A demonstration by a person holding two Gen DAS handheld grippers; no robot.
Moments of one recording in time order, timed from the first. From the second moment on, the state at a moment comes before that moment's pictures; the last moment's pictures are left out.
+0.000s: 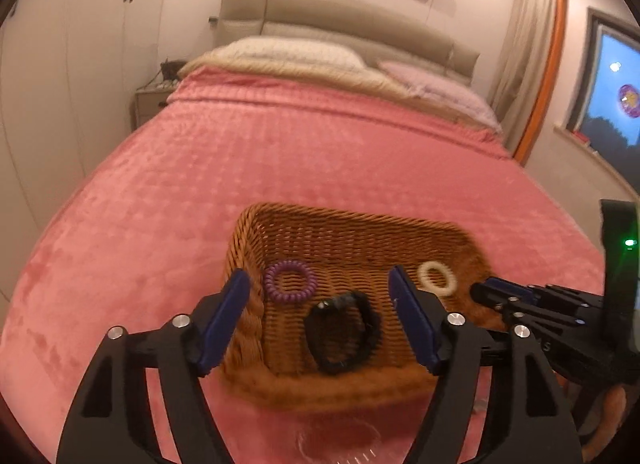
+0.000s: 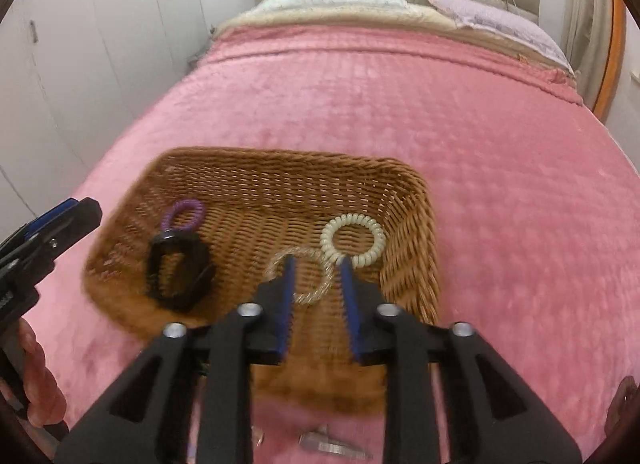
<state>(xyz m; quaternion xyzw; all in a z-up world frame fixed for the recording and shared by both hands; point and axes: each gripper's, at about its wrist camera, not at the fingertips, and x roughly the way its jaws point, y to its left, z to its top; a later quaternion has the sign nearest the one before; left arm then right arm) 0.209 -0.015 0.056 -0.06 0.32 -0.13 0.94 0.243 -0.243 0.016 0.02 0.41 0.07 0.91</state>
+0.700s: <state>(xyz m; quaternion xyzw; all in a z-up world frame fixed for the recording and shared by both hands) 0.025 0.005 0.010 -0.09 0.34 -0.17 0.92 0.072 -0.271 0.006 0.02 0.27 0.11 0.96</state>
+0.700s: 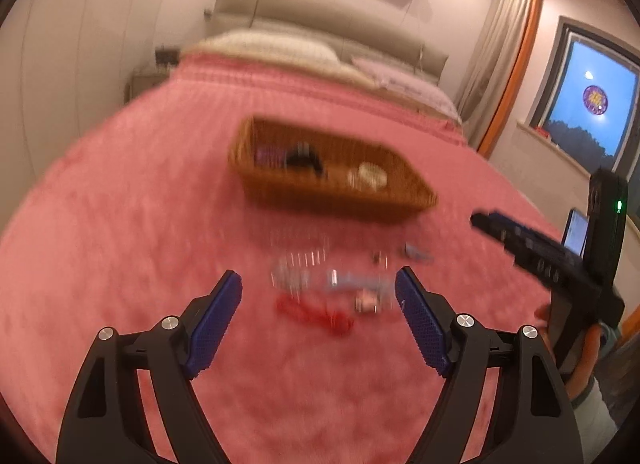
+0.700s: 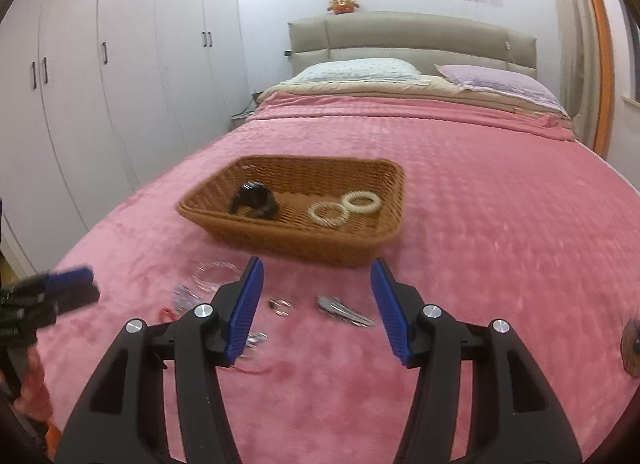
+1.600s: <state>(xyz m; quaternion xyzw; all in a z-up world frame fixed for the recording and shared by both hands) 0.056 -0.042 -0.051 0.02 0.42 -0.07 0.90 0.152 -0.290 -0.064 0.07 0.44 0.13 0.89</state>
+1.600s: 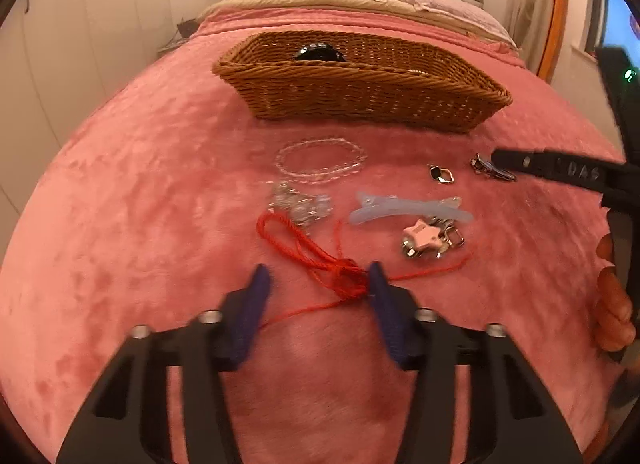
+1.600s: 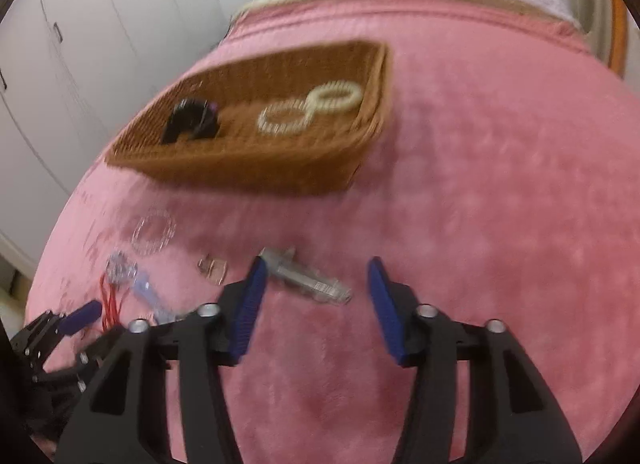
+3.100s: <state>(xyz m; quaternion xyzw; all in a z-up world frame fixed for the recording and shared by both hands) 0.067 0.007 0.057 -0.08 0.26 -0.19 0.94 0.108 -0.234 0.043 -0.02 0.28 0.11 0.95</state>
